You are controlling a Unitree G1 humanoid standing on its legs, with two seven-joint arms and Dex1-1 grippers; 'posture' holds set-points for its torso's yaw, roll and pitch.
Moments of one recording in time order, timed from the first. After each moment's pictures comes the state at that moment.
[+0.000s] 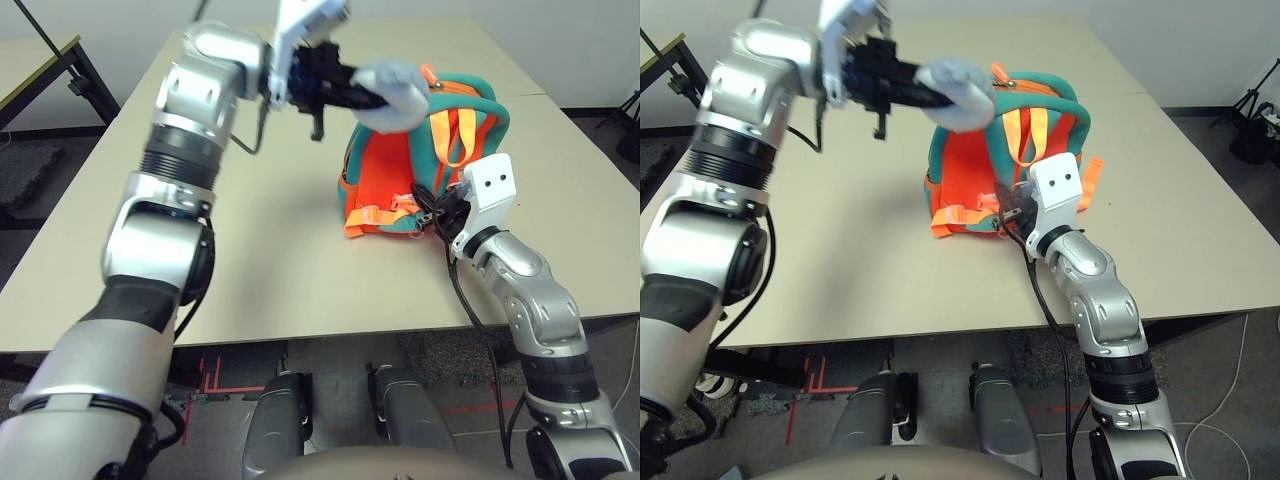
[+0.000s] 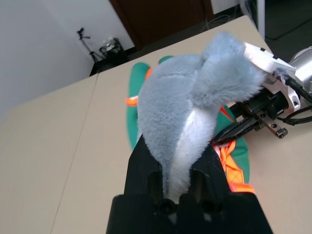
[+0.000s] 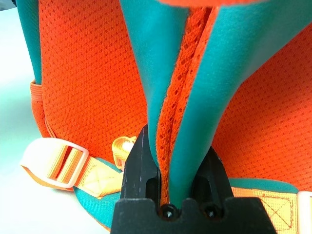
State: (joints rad) left arm -1.35 0.48 -0.13 0.61 -0.20 0.31 -1.37; right arm -0.27 -0.28 0.00 -0.27 0.21 0.50 0.31
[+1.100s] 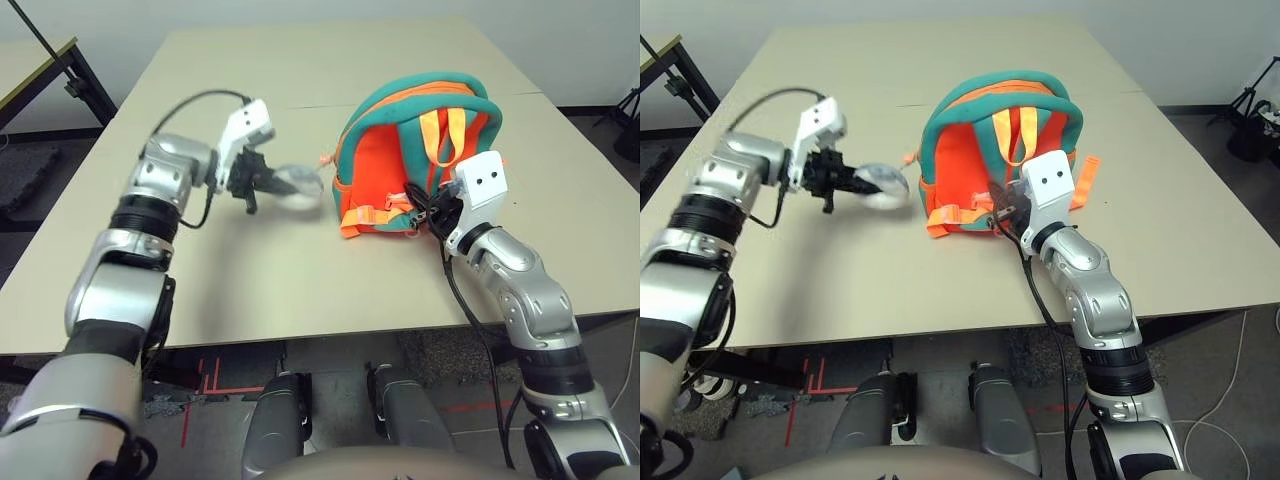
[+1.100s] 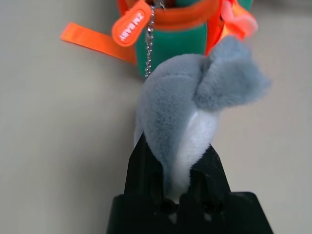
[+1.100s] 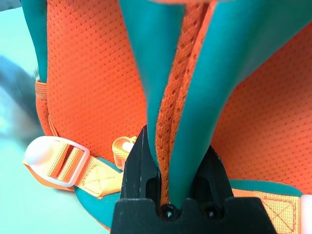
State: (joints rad) left arm -1.02 0.50 -0.26 0.91 -0.04 0.22 -1.36; right arm -0.30 -0.28 0.02 -0.23 0.21 0.49 0.32
